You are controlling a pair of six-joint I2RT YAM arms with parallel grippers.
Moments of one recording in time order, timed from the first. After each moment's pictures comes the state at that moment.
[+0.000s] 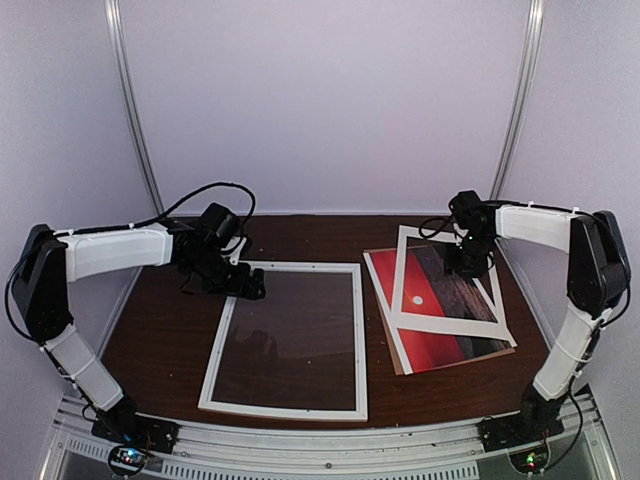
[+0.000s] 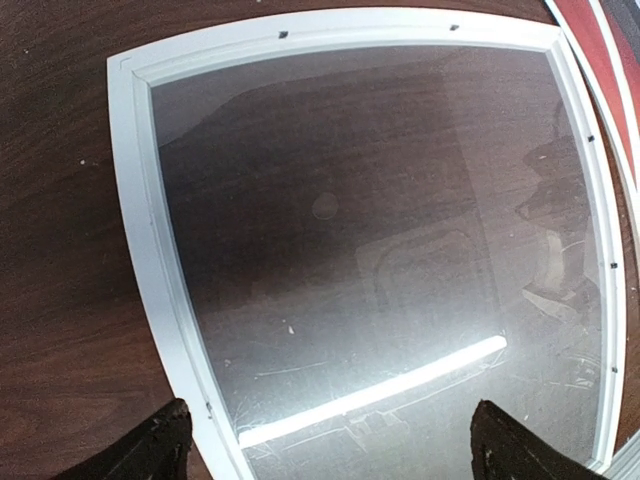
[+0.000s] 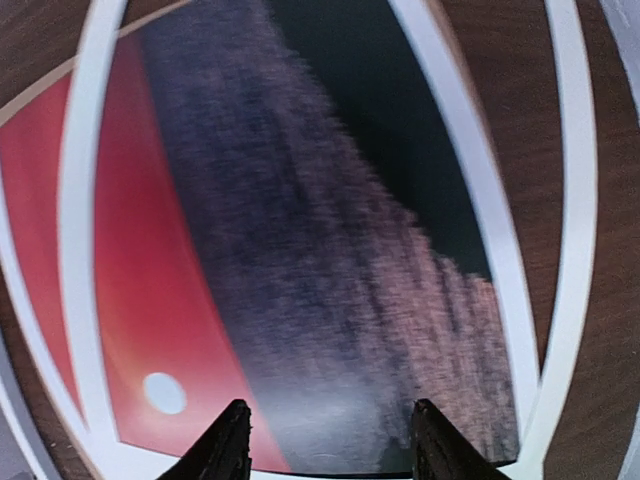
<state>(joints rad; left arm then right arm) -0.59 1.63 1.15 -0.60 0.05 -0.35 0.26 1.77 1.30 -0.74 0.12 0.41</state>
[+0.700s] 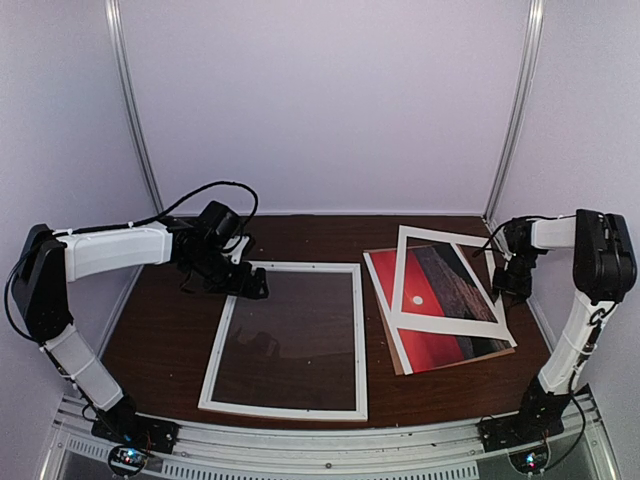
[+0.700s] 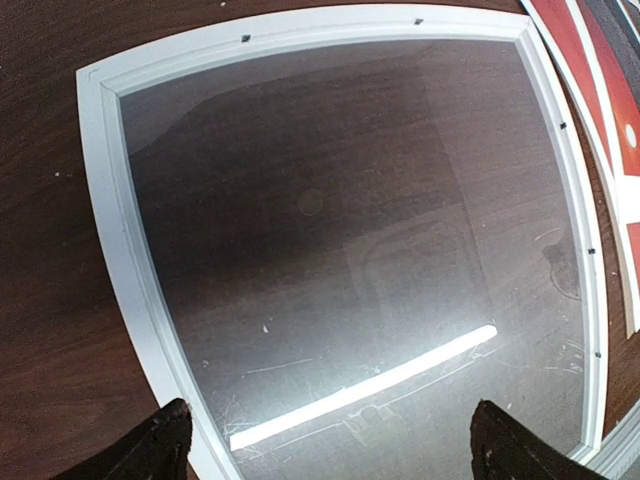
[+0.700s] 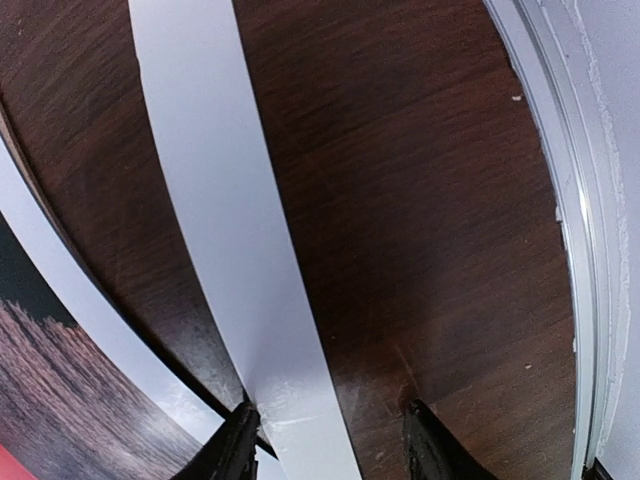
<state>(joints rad) -0.58 1.63 1.17 -0.61 0.11 -0.32 -0.15 1.84 1.17 -0.75 0.09 0.31</state>
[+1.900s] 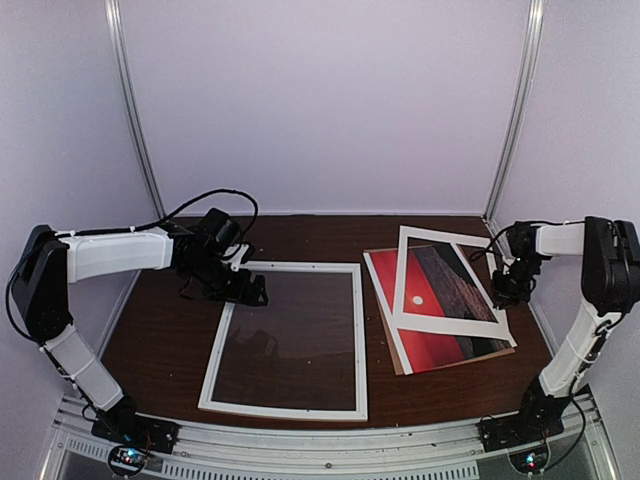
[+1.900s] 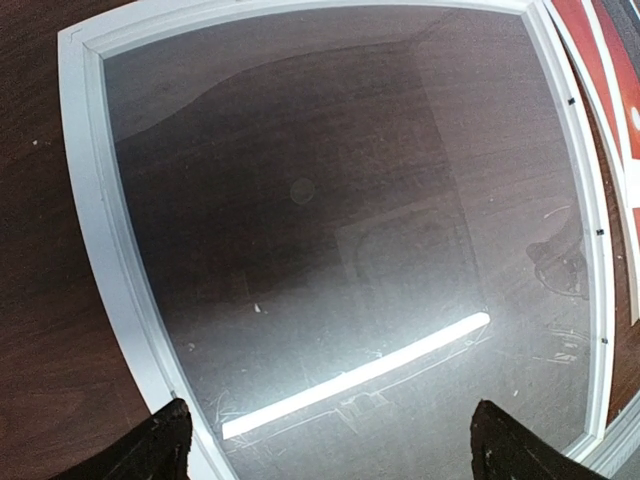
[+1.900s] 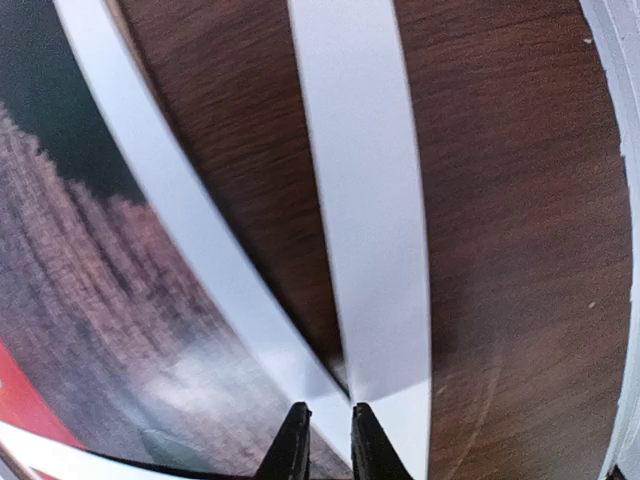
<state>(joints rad) -0.58 1.63 1.12 -0.60 0.14 -0.33 -0.14 1.75 1.07 -0.72 -0.03 0.27</state>
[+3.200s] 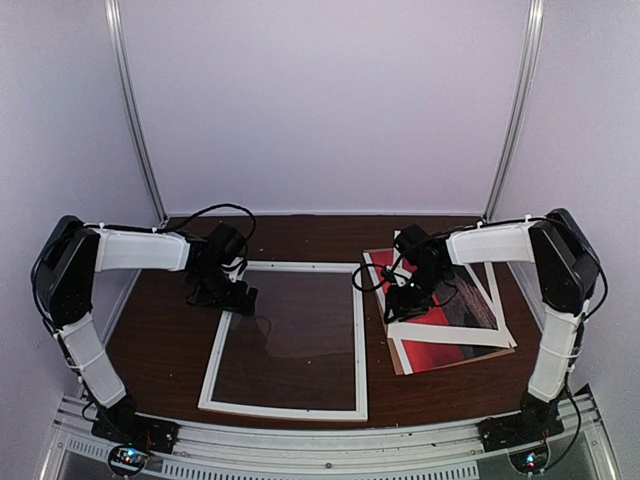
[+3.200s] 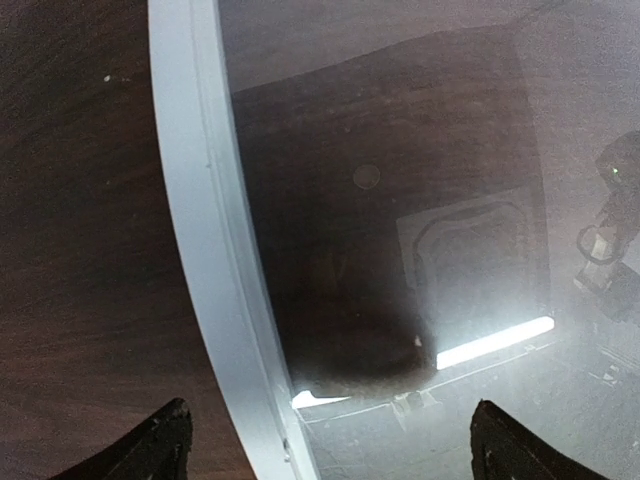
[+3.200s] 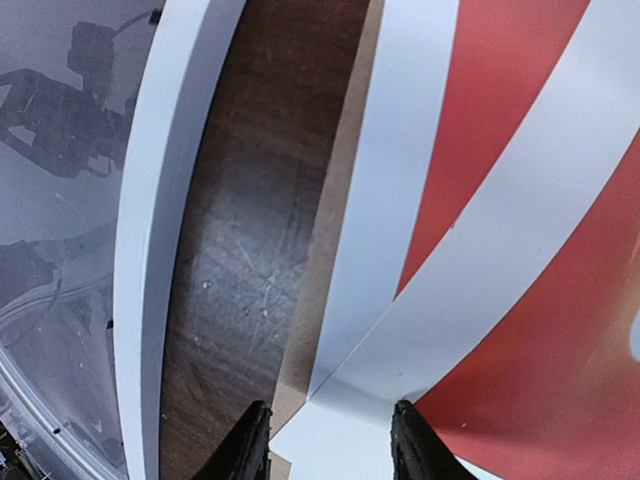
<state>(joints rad) -0.56 1.76 1.12 -0.61 -0.05 -0.32 0.54 1.91 1.26 -0.67 -0.29 0.27</state>
